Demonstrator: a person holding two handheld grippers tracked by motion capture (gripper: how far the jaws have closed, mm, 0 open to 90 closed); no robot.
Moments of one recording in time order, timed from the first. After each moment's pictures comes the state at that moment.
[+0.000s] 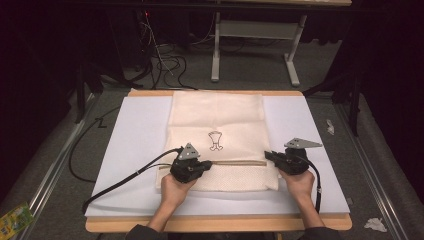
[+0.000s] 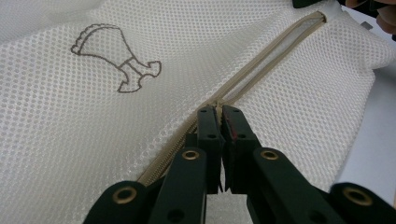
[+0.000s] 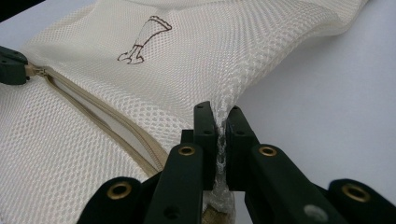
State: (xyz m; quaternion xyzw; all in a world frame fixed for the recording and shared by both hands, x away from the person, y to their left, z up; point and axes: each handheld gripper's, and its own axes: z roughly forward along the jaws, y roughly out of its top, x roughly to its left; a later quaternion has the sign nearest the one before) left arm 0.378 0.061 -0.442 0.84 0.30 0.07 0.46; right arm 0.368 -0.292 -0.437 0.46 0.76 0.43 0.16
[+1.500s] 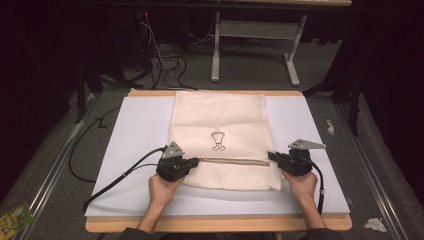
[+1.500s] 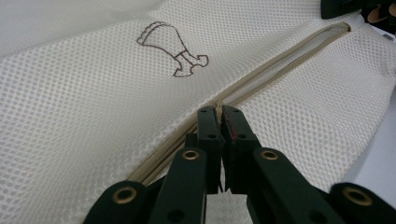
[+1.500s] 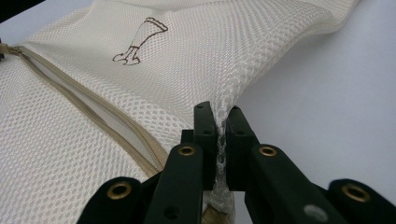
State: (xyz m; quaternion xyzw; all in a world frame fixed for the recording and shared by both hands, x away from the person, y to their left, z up) left arm 0.380 0.099 -0.438 0.81 0.33 0.09 0.47; right arm 0.365 -0.302 -0.439 0.47 0.75 0.43 0.17
